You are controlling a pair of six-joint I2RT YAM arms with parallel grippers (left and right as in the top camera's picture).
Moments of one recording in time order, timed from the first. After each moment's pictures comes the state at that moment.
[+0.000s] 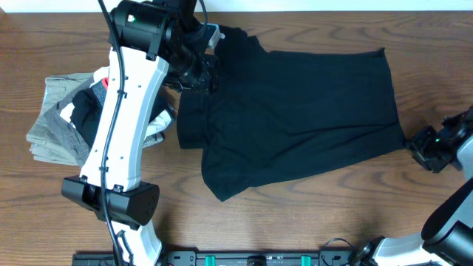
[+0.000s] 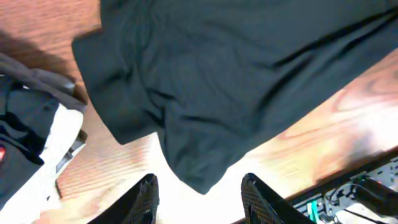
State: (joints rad) left arm -0.30 1.92 2.29 -1.70 0.23 -0.03; right arm -0.63 1.69 0.98 -0.63 -0.28 0.29
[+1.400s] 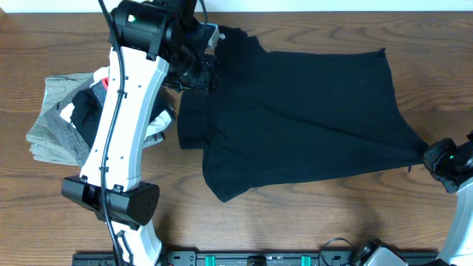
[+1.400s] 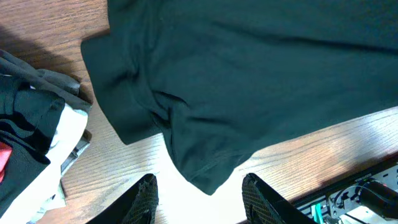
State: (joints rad) left arm -0.30 1.92 2.29 -1.69 0.23 -0.03; right arm -0.66 1.23 0.94 -0.85 -0.15 0.37
